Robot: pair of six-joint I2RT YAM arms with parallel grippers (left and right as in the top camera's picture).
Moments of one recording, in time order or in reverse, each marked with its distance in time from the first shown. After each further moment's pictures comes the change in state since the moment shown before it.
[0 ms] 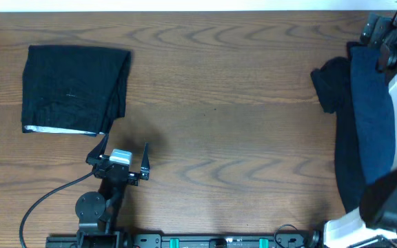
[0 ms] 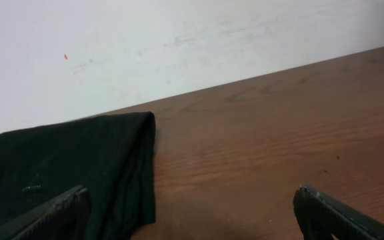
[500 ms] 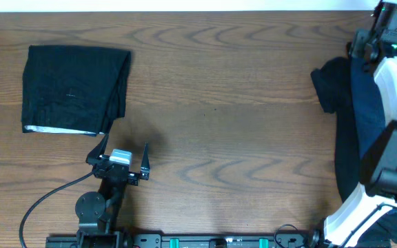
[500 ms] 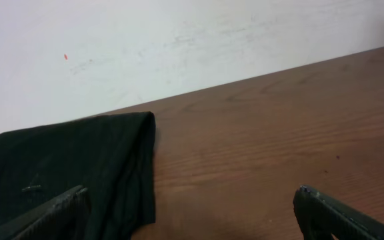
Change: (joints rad) left arm 0.000 0.000 0.000 0.000 0.000 0.000; right arm -0.009 0.235 0.002 0.109 -0.064 -0.051
